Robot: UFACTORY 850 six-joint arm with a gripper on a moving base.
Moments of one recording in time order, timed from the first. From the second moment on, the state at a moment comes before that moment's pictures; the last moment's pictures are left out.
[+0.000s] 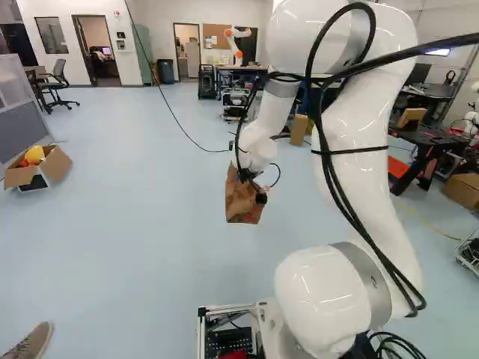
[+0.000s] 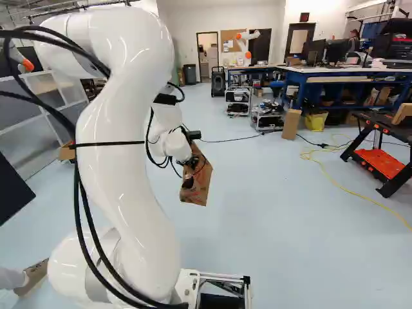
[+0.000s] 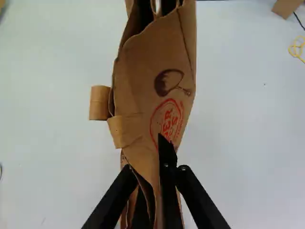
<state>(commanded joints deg) 3.9 -25.7 -43.6 -4.1 18.5 0.0</state>
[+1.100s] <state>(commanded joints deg) 3.5 -17.8 -38.1 -3.7 21.7 0.0</state>
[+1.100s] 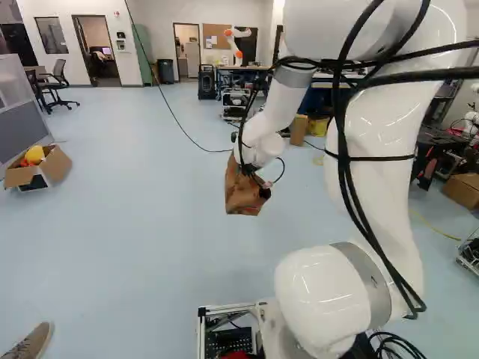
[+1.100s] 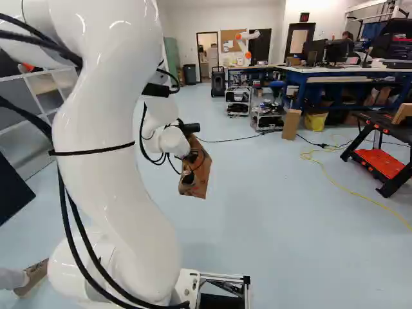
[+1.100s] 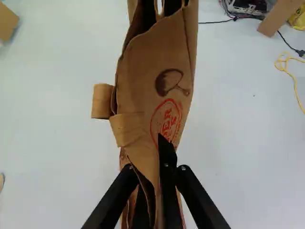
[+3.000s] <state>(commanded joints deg) 0.2 14.2 -6.7 -0.2 48.5 0.0</state>
